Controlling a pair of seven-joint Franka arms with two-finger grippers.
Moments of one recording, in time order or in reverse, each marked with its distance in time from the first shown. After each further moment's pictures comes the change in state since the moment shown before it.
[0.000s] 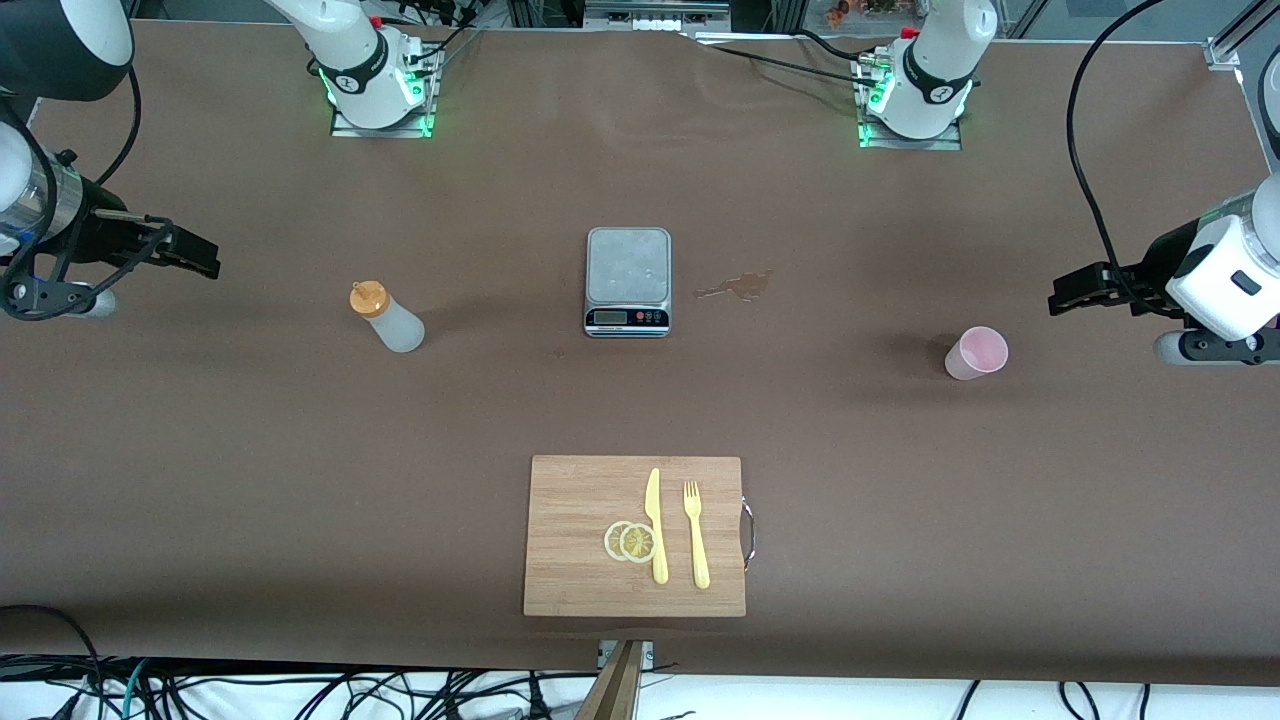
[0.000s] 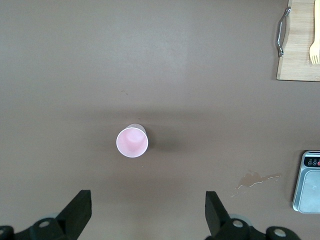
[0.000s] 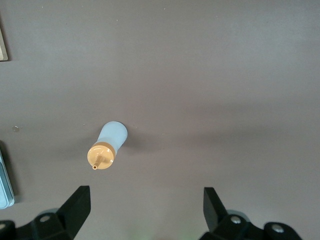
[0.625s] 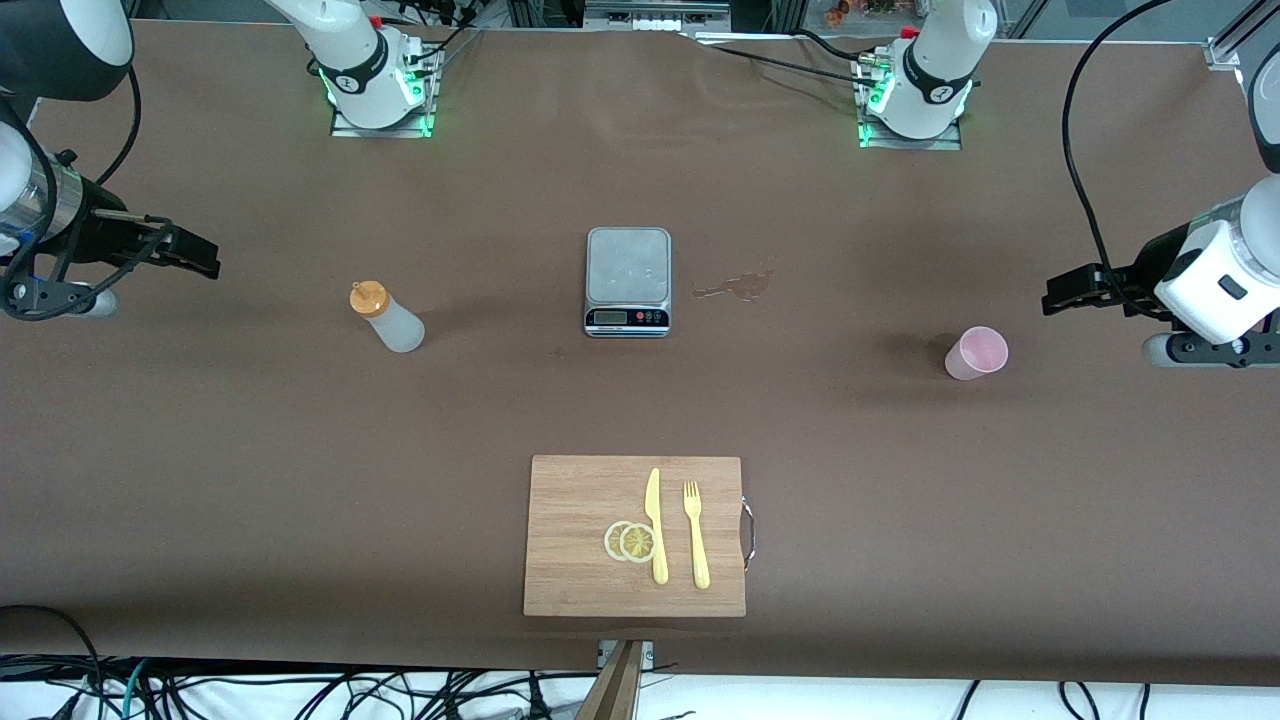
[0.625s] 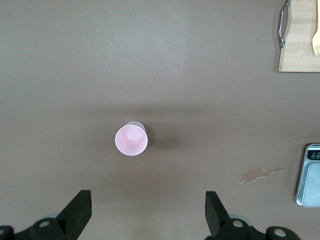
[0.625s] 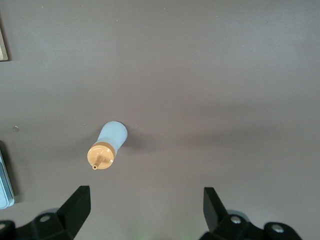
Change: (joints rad) left arm 0.000 0.010 0.000 -0.017 0.000 -0.001 0.039; right arm 0.000 0.000 0.000 0.000 0.000 0.000 0.000
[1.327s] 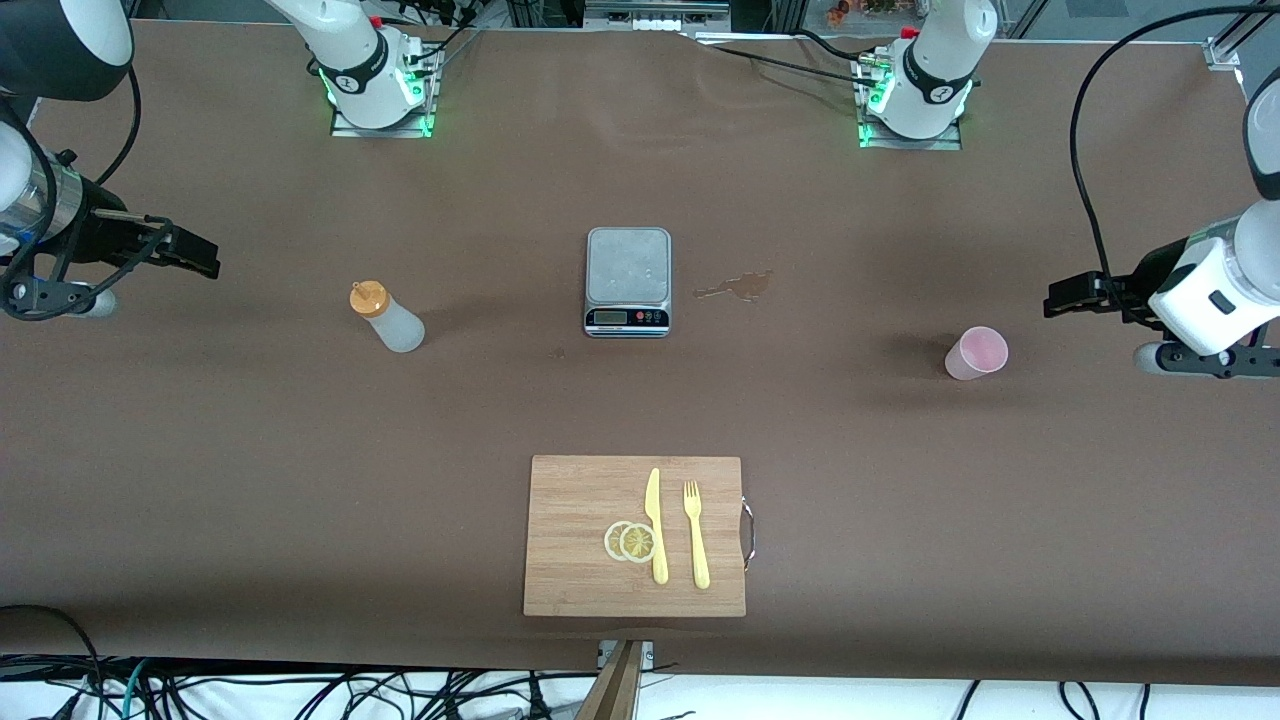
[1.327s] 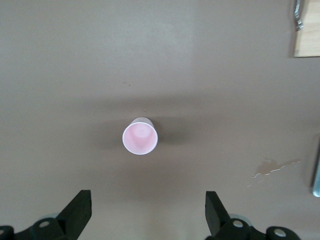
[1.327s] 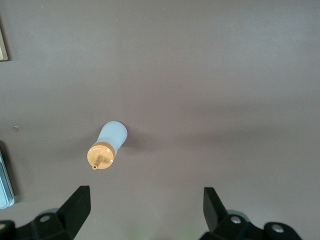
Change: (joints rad) left arm 0.022 0.009 0.029 -0.080 0.005 0.052 0.098; right arm 0.000 0.000 0.000 0.000 0.000 0.000 0.000
